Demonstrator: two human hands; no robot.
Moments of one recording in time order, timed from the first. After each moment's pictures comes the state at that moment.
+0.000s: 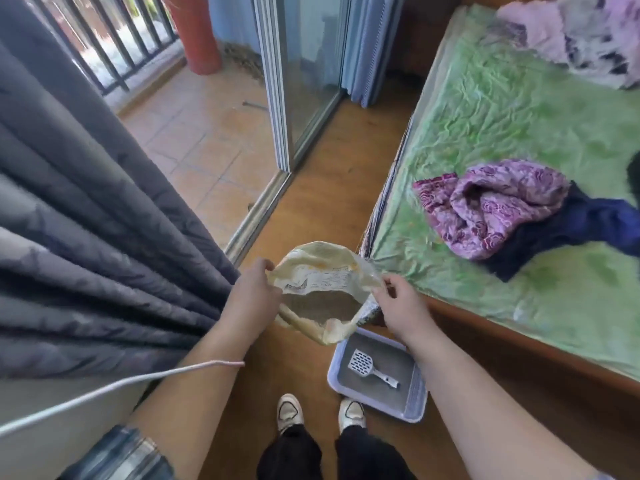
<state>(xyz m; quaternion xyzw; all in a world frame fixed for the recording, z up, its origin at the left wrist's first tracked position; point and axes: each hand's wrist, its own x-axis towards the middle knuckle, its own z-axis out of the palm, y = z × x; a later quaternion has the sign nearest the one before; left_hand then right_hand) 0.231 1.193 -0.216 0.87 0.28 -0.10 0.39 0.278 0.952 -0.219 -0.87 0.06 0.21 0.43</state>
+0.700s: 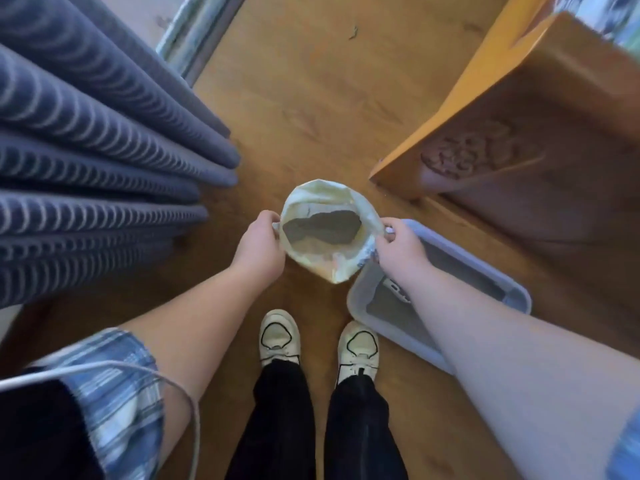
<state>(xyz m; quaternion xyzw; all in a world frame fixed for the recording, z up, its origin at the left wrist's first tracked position) 0.226 1.200 -0.837 0.81 0.36 -0.26 0.37 0.312 0.989 -0.838 -0.84 0.16 0.40 0.32</state>
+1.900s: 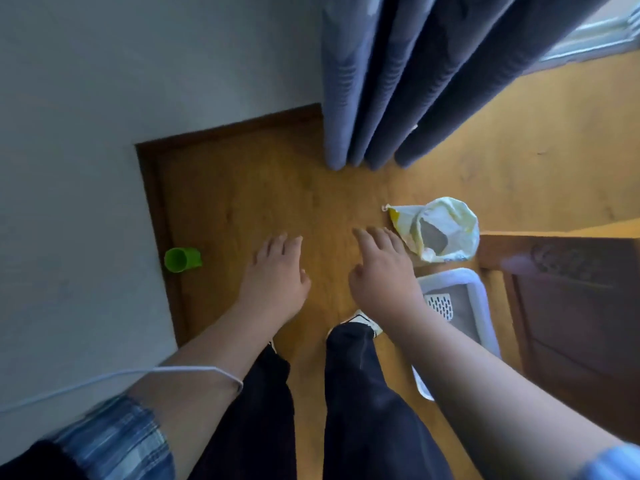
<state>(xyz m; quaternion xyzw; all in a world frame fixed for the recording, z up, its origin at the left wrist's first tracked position) -0.106 1.181 -0.558 0.78 0.53 -0.22 0.26 0.069 1.119 -0.548 -0.78 -0.53 0.35 0.00</state>
